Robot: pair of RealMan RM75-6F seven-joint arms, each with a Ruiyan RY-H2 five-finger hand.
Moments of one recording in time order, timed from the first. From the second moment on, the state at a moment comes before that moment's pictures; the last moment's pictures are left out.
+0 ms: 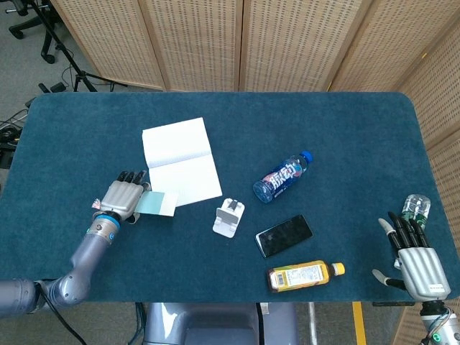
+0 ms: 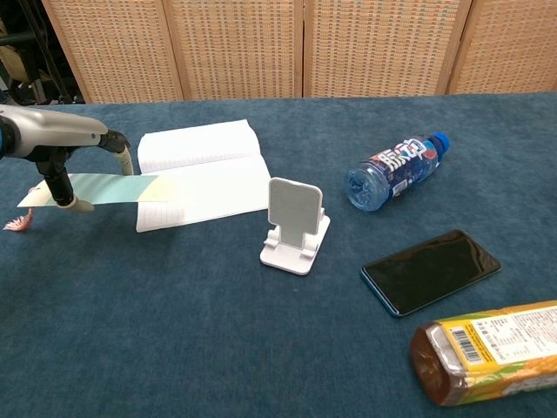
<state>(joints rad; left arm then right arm) -0.92 -1.26 -0.14 -1.84 0.36 0.99 0.87 0.07 -1.09 0.00 -1.64 -1.60 1.47 -0.04</state>
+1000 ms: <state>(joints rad) -1.20 -1.42 -0.21 -1.64 -0.08 1.09 1.04 0.06 -1.06 -0.02 -1.63 -1.64 1.50 0.05</state>
